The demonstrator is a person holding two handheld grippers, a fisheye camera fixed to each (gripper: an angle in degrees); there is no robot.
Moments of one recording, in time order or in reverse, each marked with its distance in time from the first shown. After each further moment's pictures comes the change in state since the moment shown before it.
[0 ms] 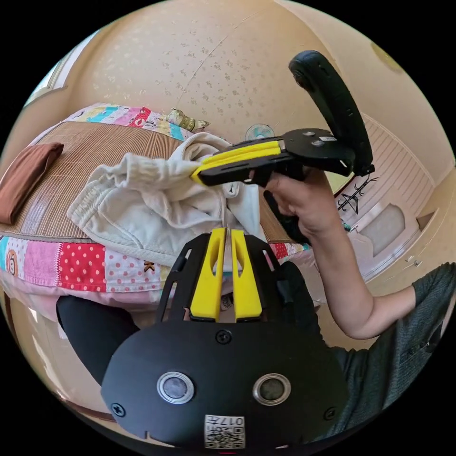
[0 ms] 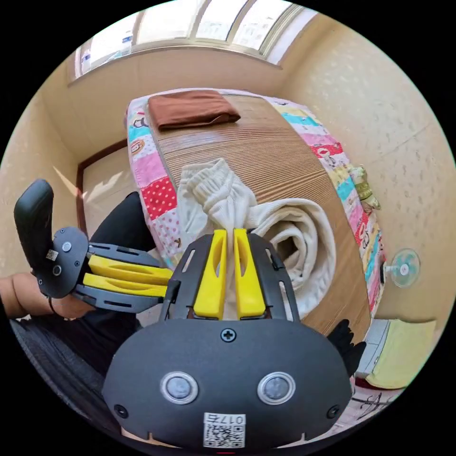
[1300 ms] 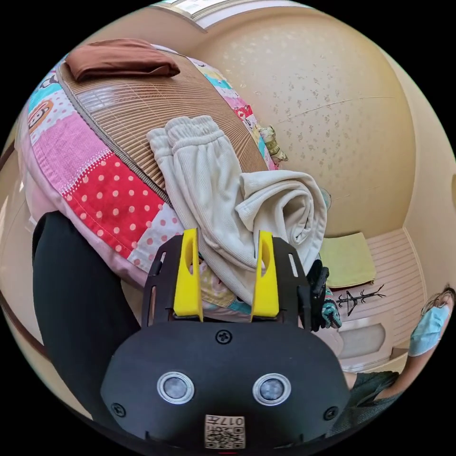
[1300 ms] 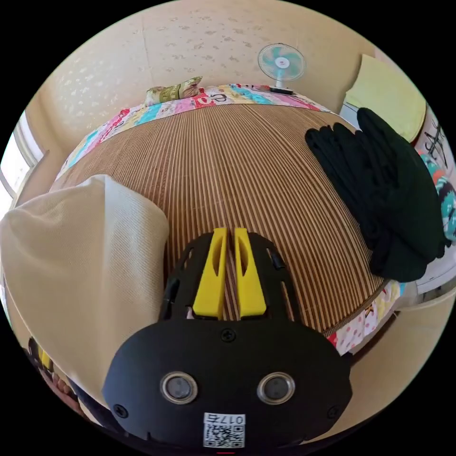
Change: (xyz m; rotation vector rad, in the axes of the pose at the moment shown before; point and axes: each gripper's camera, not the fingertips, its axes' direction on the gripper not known) left arm -0.158 -0.021 0.002 0.104 -0.043 -0.605; right arm 0.425 0.247 0.230 0.004 0.086 1.179
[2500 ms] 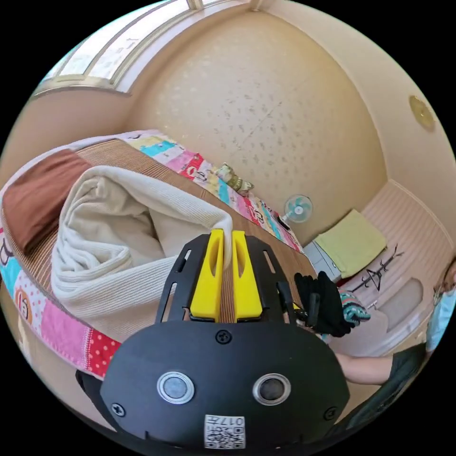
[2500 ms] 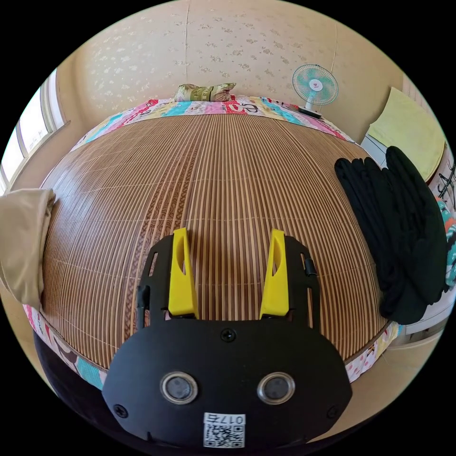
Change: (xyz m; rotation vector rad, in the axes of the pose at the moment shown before) left arm 0.167 -0.098 -0.047 0.207 0.032 0.473; right arm -0.056 -0.037 0.022 0.060 0.039 -0.208
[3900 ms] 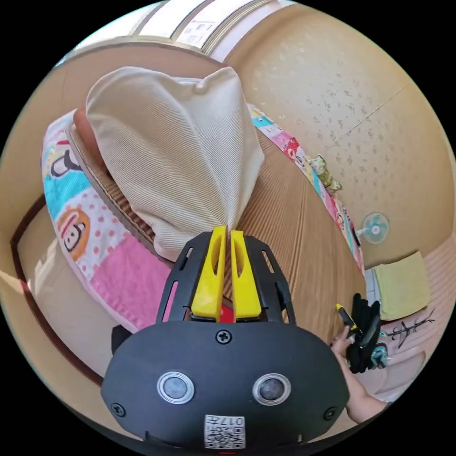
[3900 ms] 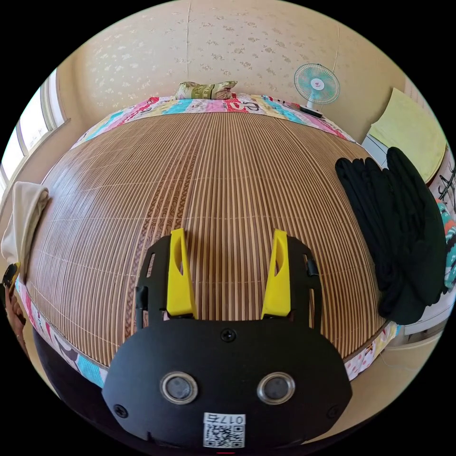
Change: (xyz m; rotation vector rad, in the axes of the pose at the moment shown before) left arm -0.139 0.080 0.034 -0.141 -0.370 -0.421; right arm 0.026 0.023 -0.036 -0.020 0.001 -0.014
